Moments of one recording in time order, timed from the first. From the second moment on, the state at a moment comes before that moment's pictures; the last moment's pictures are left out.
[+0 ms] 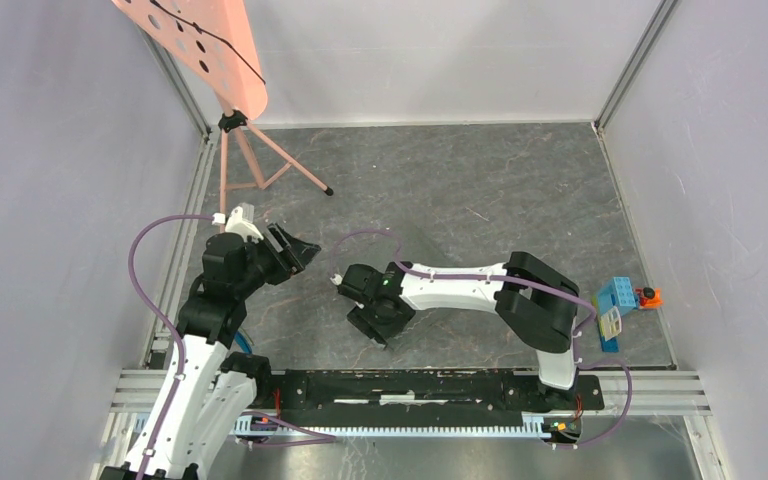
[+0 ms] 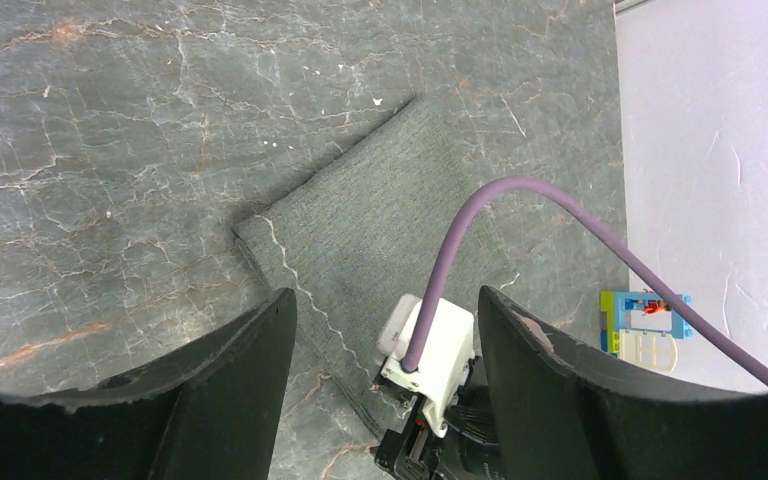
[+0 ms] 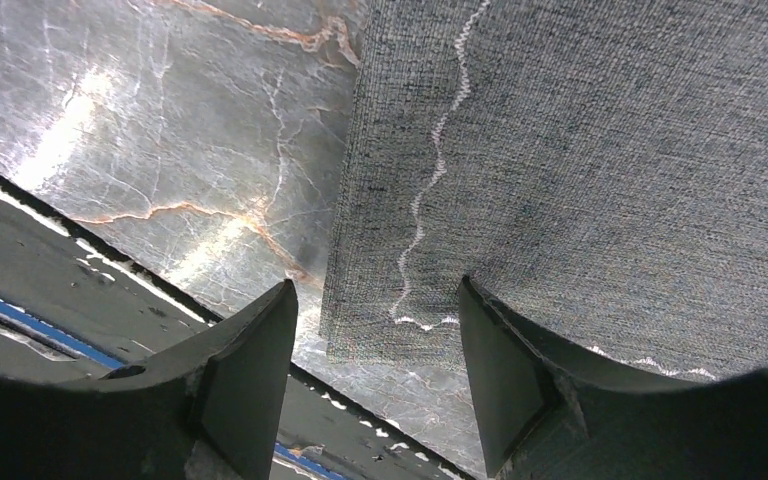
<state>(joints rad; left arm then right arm) -0.17 0.61 0.62 -0.45 0.26 -0.70 1.18 1.91 1.30 -0.73 0.01 0.34</state>
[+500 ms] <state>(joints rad) -0.18 0.62 0.62 -0.46 0.24 -0.70 1.19 1.92 1.29 -0.73 0.11 0.35</state>
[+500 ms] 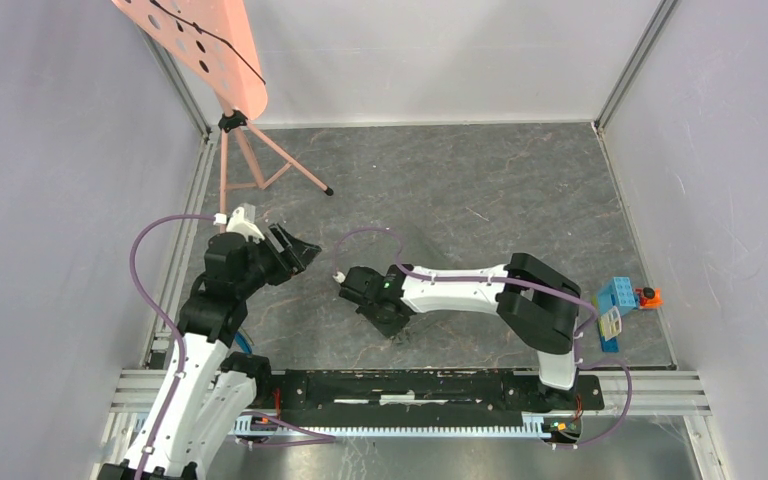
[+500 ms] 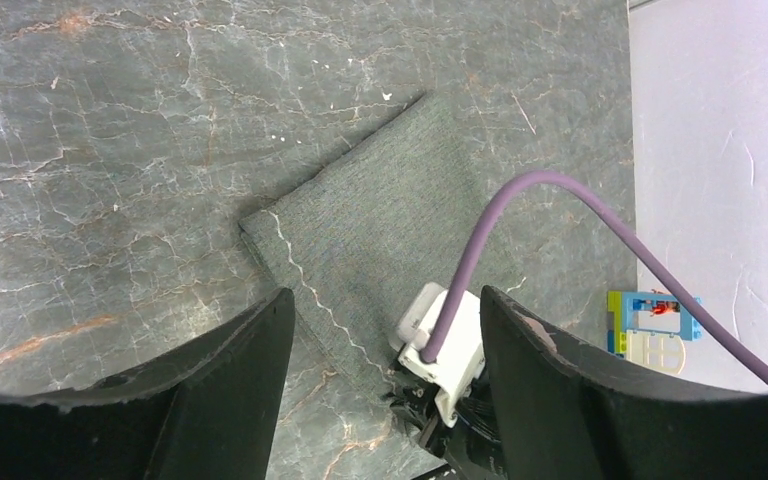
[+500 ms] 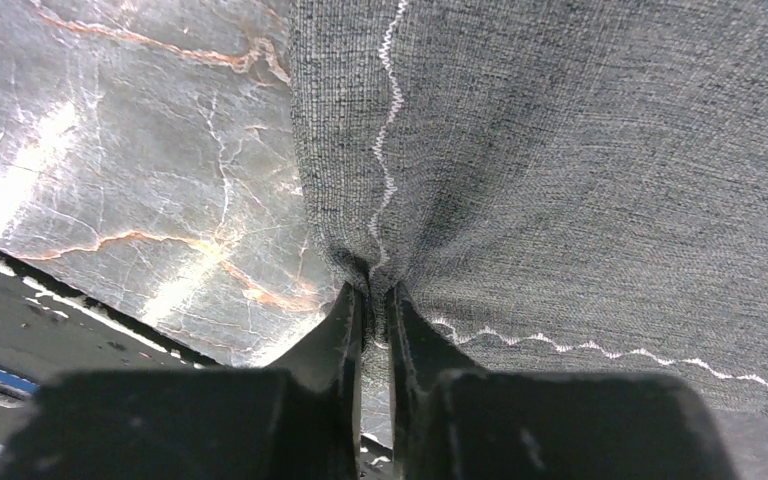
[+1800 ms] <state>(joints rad) -0.42 1.18 0.31 0.11 0.18 -1.28 0.84 1.47 0.66 0.01 -0.52 0.41</state>
